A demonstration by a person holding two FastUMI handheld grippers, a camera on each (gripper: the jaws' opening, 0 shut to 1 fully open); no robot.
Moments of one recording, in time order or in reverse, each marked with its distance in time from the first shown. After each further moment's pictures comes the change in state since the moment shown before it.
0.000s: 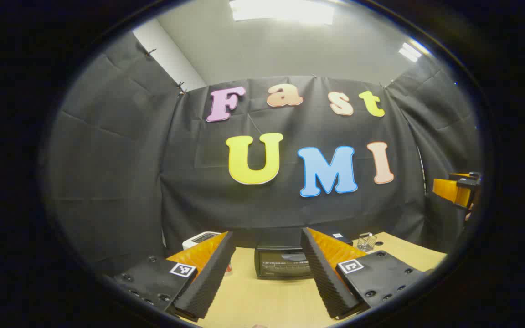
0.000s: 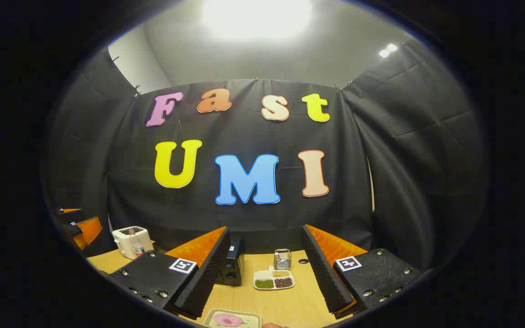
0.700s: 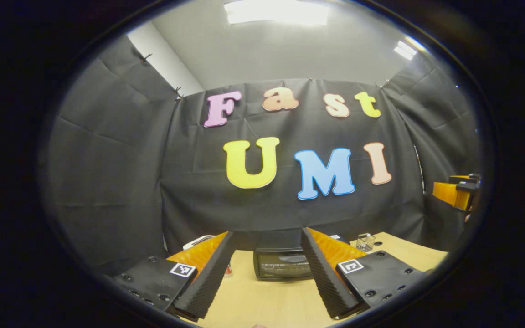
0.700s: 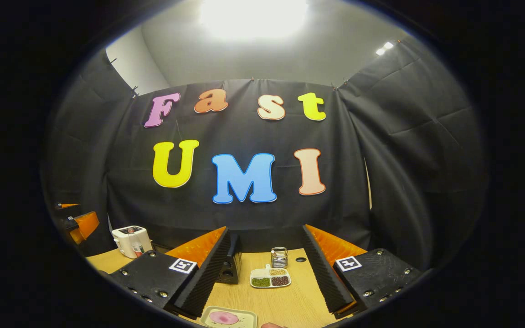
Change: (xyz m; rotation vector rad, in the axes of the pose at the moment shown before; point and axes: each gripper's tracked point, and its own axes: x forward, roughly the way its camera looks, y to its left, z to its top) left arm -0.012 -0.014 0.012 0.021 -0.025 -0.007; right arm -0.009 -0.018 -0.007 0.017 0.005 -0.002
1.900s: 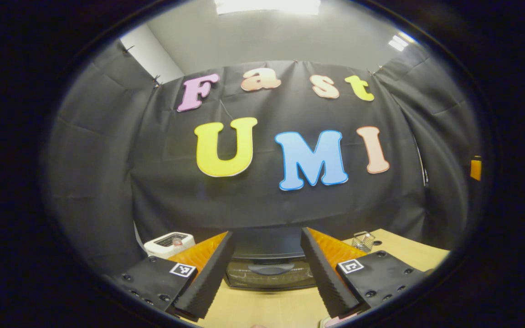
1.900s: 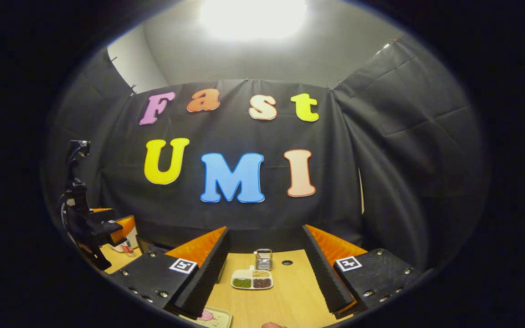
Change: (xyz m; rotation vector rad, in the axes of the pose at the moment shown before) left arm 0.149 -0.086 -0.076 -0.012 0.076 -0.079; right arm 0.017 -0.059 -0.012 -0.031 -0.009 -0.051
